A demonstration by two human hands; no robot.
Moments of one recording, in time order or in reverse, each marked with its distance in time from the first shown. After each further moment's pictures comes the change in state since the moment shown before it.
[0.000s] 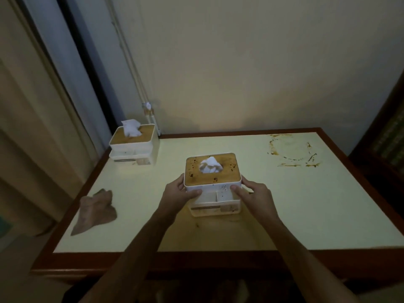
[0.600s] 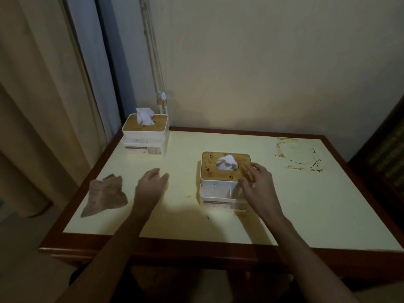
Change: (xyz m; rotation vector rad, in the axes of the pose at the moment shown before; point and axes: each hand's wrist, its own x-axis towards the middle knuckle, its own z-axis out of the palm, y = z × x) left_hand -0.014 -0.029 -0.084 0.166 0.433 -0.077; right_hand -0.013 -0.044 0.022 -0.368 0.098 -0.206
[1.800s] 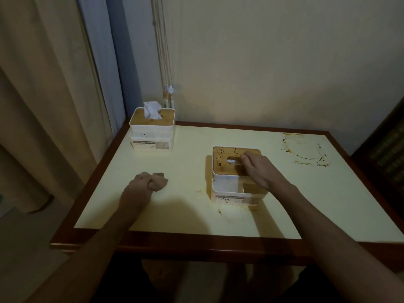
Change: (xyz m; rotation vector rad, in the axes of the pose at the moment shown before) left_hand 0.047 -0.072 -0.056 0.712 -0.057 0.399; right_hand 0.048 -0.020 0.006 -0.180 -0.309 -0.104
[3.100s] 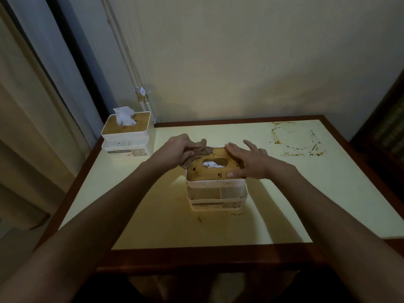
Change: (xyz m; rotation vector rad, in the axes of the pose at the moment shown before) left_hand 0.108 0.182 -0.003 0.080 -0.260 0.543; right_hand 0.029 0.060 -0.033 -0.193 -0.372 -0.062
